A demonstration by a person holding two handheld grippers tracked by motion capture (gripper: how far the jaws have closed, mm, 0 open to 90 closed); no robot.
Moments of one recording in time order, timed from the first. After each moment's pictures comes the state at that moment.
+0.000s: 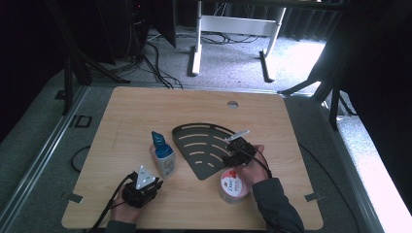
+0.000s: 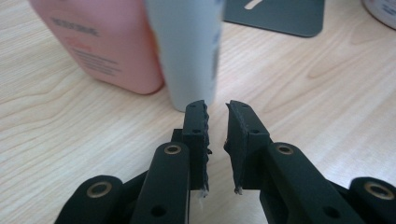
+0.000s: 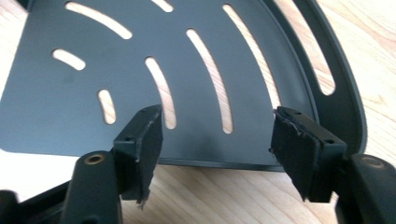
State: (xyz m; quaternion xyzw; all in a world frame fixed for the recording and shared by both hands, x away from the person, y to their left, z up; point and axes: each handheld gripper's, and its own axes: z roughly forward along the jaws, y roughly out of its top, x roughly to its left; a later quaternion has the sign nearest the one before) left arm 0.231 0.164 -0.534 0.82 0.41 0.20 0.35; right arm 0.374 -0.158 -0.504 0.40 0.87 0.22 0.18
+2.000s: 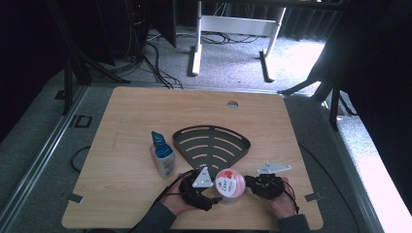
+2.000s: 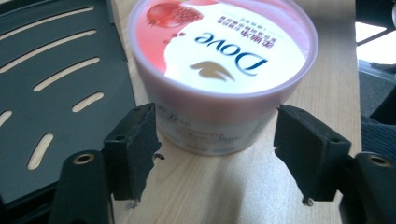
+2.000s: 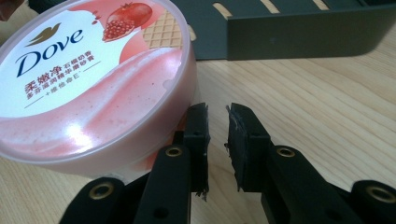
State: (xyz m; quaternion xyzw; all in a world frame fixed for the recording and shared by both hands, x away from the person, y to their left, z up) left arm 0.262 0.026 -0.529 0.89 0.18 0.07 0.42; right arm 0.285 -0.248 -0.530 0.37 0.84 0.38 0.09
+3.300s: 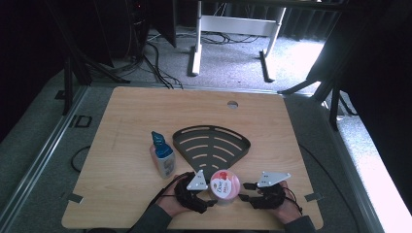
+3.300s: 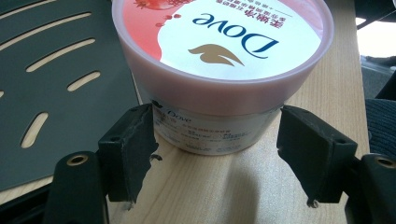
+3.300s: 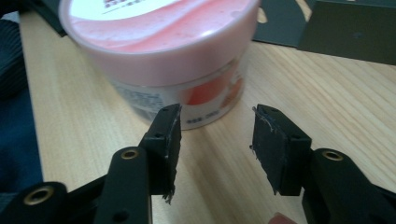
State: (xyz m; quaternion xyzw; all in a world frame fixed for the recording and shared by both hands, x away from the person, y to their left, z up) left arm 0.262 0.039 -0.544 0.89 0.18 0.06 0.42; right arm 0.269 -0.254 -0.541 0.24 0.88 0.40 0.06
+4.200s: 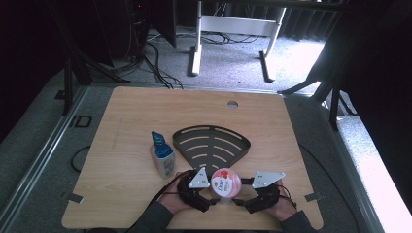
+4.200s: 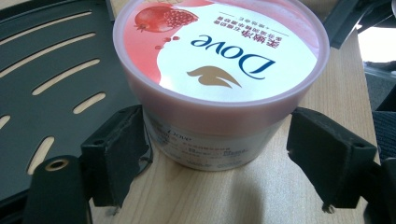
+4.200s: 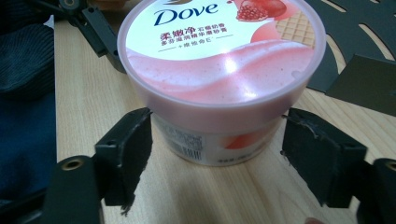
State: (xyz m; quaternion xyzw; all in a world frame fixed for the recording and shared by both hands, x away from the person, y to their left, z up) left arm 0.269 0.033 -0.542 0.88 0.16 0.07 0.43; right arm 0.273 -0.237 -0.535 0.17 0.89 0.42 0.05
